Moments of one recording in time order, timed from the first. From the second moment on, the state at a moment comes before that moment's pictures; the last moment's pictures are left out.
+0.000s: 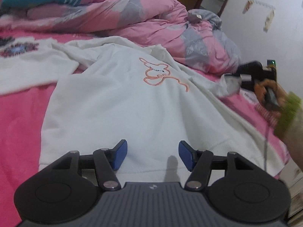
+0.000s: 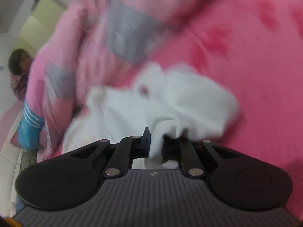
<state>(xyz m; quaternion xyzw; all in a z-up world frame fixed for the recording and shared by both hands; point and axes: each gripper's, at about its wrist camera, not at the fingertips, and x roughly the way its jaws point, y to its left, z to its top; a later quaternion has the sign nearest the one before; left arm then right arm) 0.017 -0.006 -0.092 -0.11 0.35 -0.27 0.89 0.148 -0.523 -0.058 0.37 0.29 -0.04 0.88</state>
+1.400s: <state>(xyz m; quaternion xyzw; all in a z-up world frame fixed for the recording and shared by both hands) -0.088 0.048 -0.062 -0.14 0.30 -0.19 0.92 -0.095 -0.368 0.032 0.10 0.31 0.06 0.94</state>
